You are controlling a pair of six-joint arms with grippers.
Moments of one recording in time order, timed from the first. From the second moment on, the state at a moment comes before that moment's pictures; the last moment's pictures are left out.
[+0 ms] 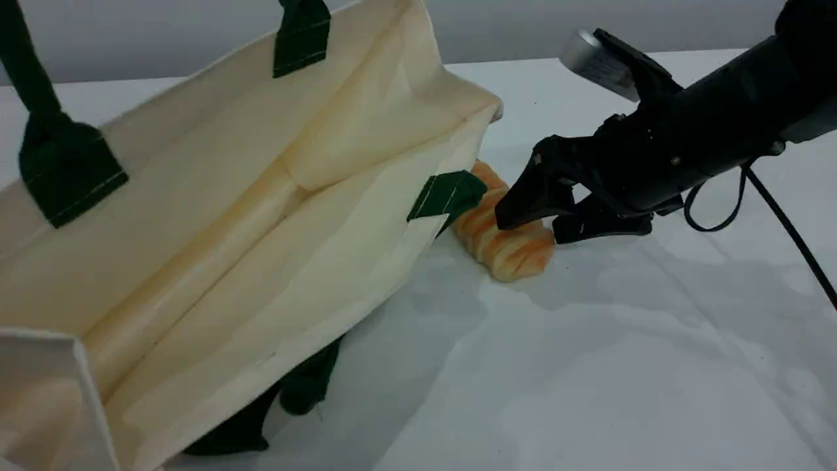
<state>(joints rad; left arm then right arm) -0.15 1.32 -1.35 -0.55 1.21 0.34 0.26 2.16 -0.96 1.74 0.61 -1.57</state>
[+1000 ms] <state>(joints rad) -0.15 1.32 -1.35 -0.55 1.22 0.34 0.23 2.21 -0.99 1.73 0.59 -1.57</state>
